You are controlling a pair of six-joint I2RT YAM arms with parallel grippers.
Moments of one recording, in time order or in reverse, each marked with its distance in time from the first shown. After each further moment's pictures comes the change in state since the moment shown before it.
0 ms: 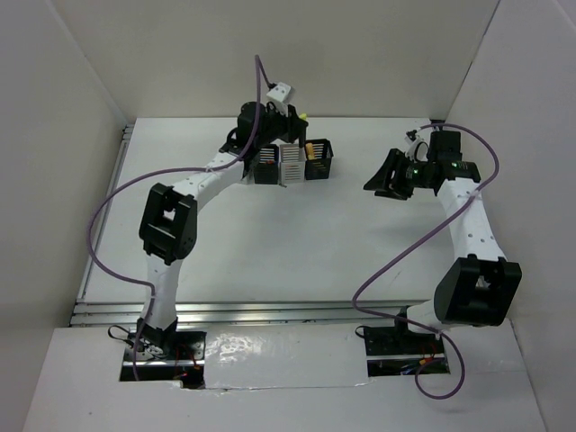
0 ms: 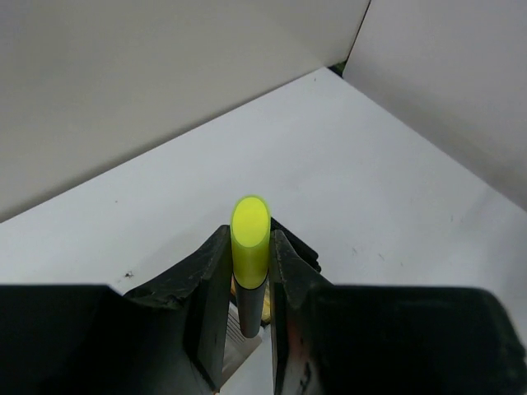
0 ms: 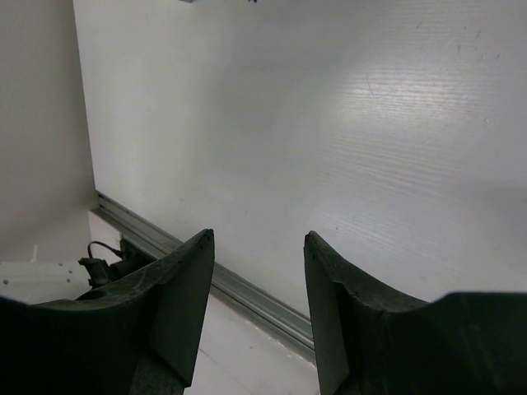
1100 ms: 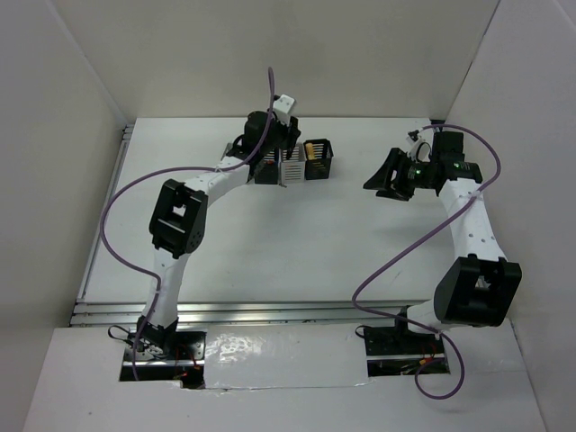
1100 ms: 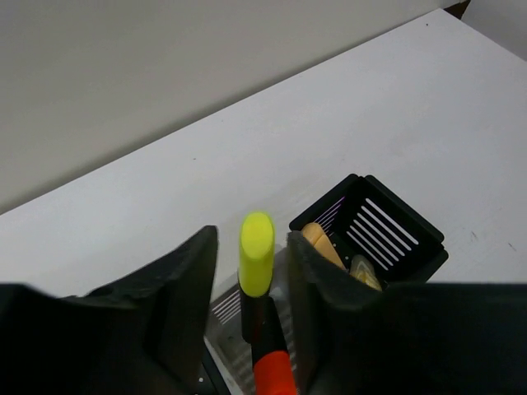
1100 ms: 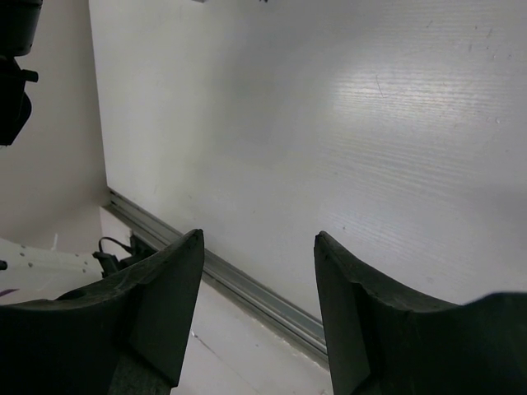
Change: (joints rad) left arm -0.010 0.121 0.013 -0.004 -0.182 0.180; right arm -0.021 0.000 -0.010 0.003 -0.044 -0.002
